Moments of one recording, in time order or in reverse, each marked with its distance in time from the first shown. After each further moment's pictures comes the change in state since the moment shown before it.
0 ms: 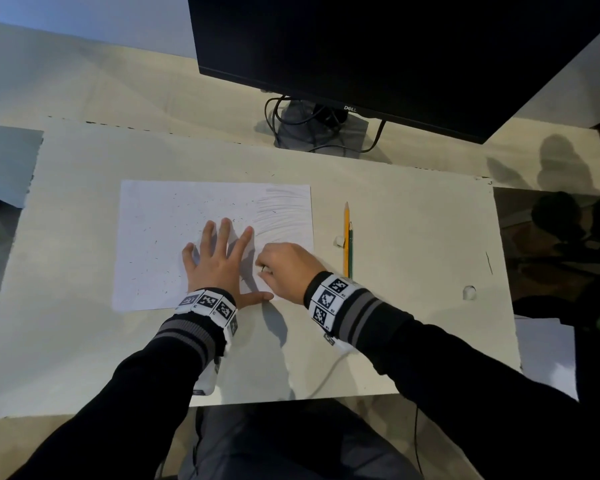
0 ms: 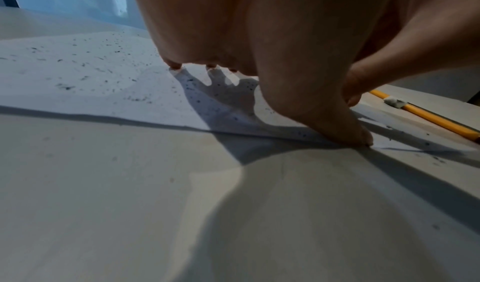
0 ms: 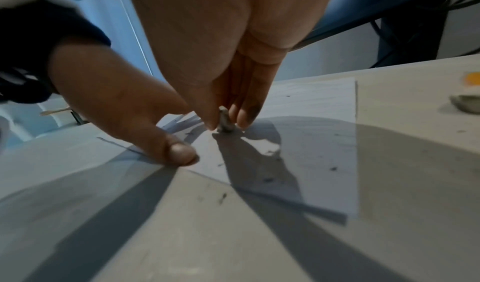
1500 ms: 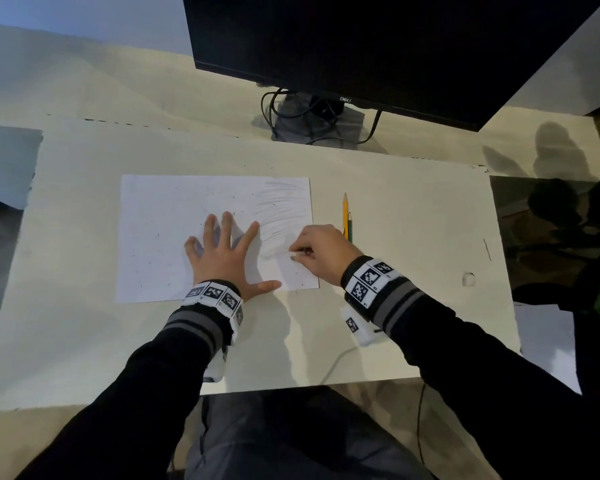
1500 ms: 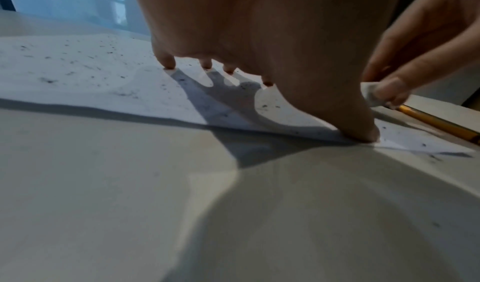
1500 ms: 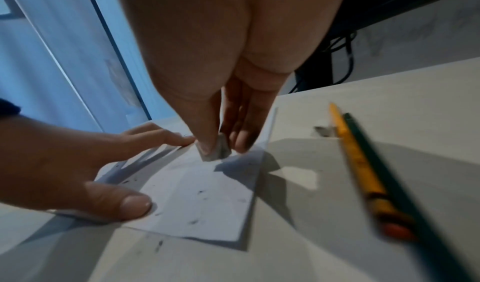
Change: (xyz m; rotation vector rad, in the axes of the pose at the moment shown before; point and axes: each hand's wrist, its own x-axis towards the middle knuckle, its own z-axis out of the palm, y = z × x) left_hand -0.003 0.006 -0.006 0.036 -0.033 -0.017; right_hand -0.028 0.042 -0.019 0.151 0.066 0.128
